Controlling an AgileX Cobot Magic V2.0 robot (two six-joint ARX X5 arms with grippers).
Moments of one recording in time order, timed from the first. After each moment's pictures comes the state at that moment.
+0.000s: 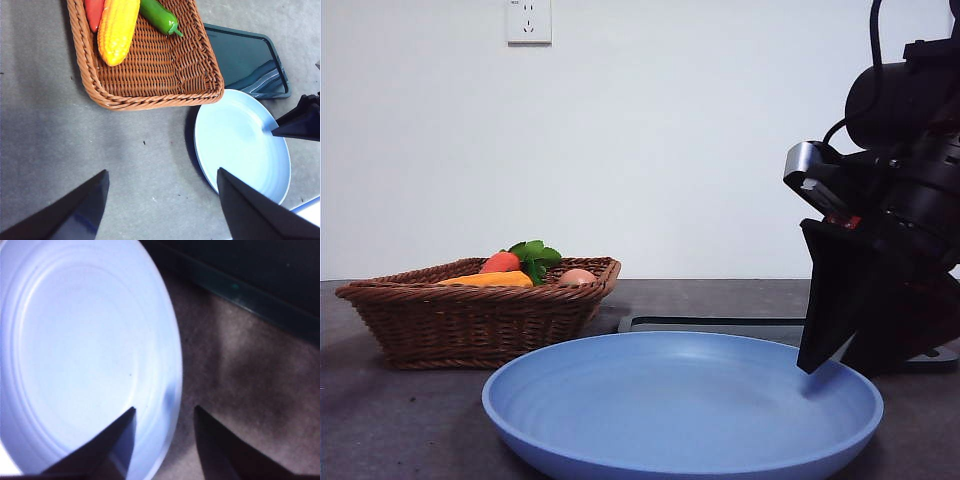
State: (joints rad) left arm 0.00 0.56 0.69 -0.91 0.52 -0.12; right arm 0.37 1.51 0.77 -0.51 -0.55 0.06
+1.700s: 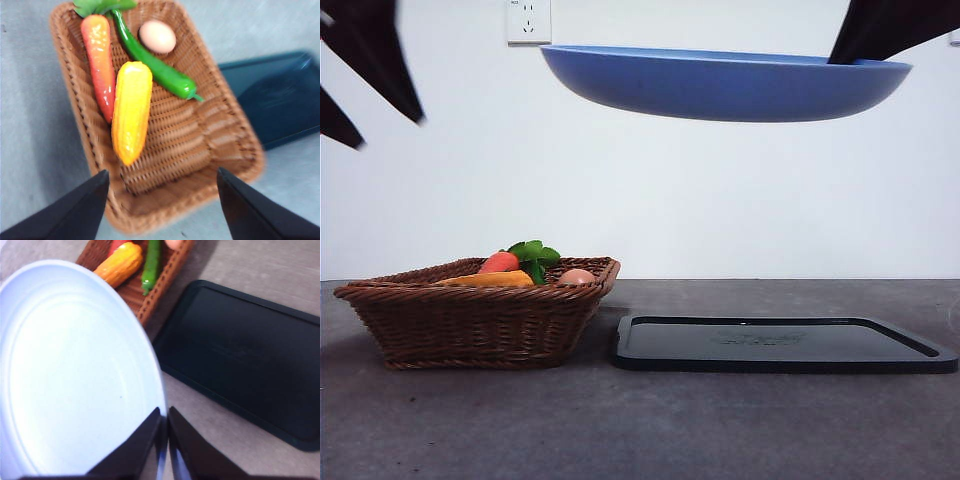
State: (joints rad) left arm -0.26 1.10 0.96 -0.61 0.20 -0.05; right arm 0.31 1.13 1.12 -0.84 -0.46 0.08
